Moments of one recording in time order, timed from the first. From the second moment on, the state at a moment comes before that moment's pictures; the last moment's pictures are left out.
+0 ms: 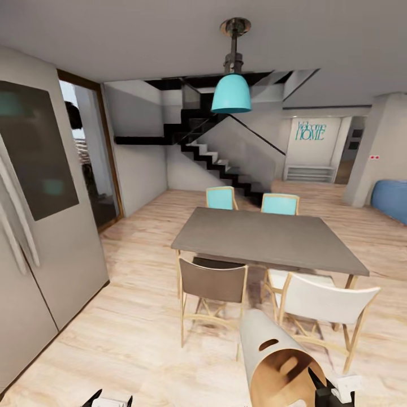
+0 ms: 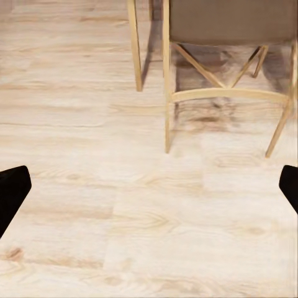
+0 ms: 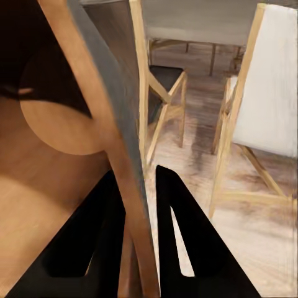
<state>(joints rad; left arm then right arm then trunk) 0.03 0.10 -0.01 -0.84 -0.01 -0.30 -0.11 -0.01 -0.18 -0.24 -0.86 -0.09 -0.37 0.44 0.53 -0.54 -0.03</state>
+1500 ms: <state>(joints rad) 0.03 0.10 -0.01 -0.84 -0.01 -0.30 -0.11 -0.01 -0.18 -0.24 -0.86 -0.09 -0.37 0.43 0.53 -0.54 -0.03</state>
